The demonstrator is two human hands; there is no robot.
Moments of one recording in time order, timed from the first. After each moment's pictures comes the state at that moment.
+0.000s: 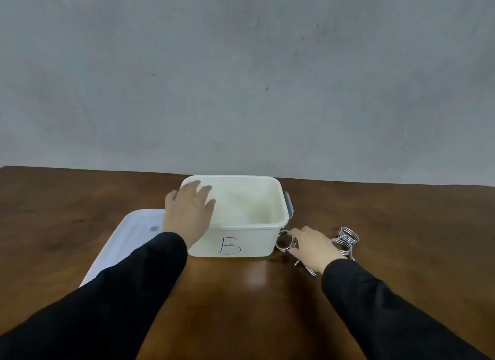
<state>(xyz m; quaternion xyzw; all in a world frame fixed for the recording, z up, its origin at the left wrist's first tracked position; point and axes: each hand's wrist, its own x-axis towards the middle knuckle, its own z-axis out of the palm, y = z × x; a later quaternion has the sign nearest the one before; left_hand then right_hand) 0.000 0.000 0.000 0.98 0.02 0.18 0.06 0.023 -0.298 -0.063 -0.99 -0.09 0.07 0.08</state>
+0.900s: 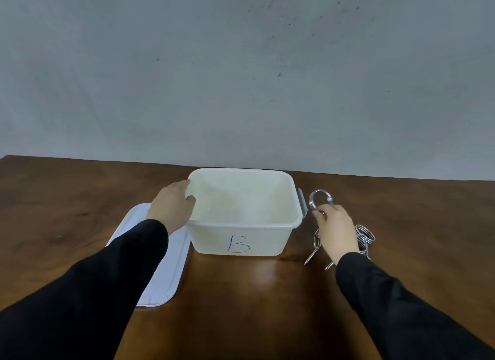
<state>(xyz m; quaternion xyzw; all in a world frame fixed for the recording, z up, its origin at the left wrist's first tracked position) 0.025 0.057 -0.004 0.96 0.10 0.08 0.25 0.051 -0.303 -0.064 -0.95 0.02 -0.18 0.27</state>
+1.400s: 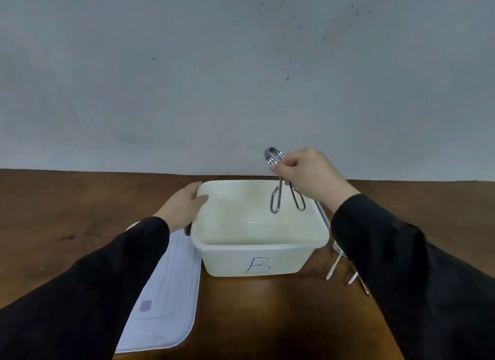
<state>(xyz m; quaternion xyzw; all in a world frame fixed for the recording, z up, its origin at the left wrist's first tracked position) 0.082 0.093 0.000 0.90 0.04 -0.03 0.44 0.079 -0.175 0.103 -0.94 -0.07 -0.04 0.33</state>
